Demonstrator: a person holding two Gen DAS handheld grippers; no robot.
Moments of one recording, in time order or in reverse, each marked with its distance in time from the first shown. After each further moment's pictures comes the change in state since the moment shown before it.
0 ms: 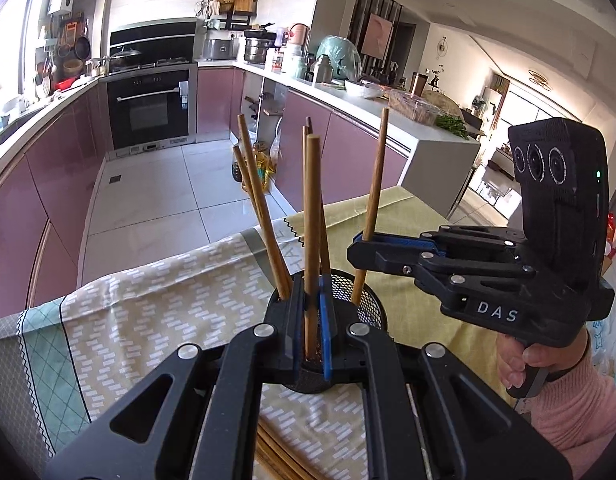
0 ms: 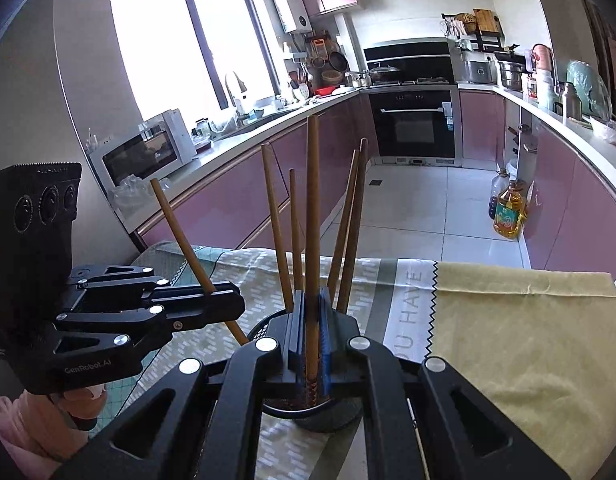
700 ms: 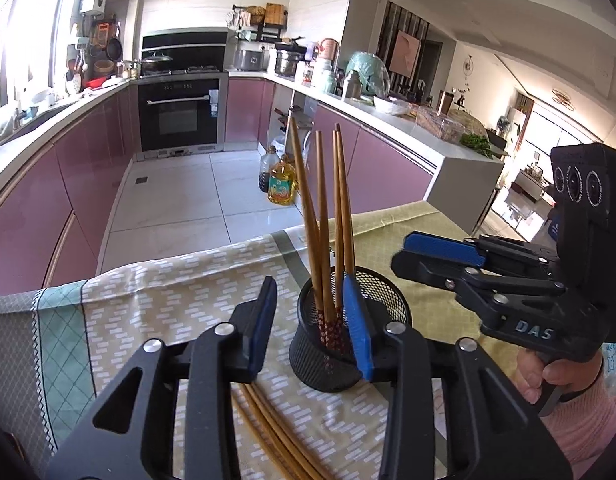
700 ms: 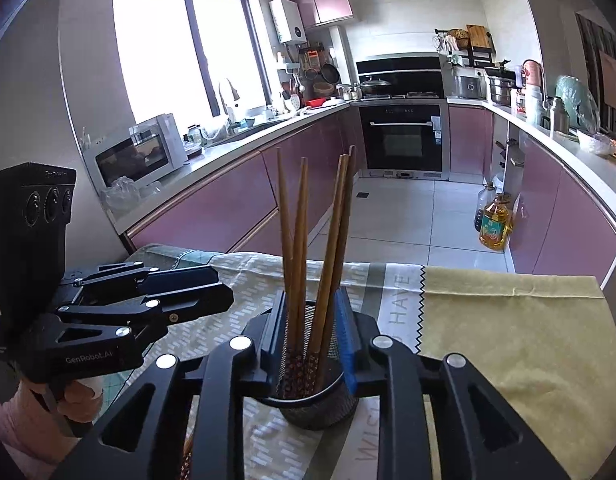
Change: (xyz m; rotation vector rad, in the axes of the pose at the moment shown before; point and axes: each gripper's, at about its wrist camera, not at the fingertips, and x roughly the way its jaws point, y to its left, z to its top) left arm -0.014 0.011 -0.022 -0.055 -0.075 0.103; right arm -0.024 0.014 -0.018 -0.047 -0.062 -0.033
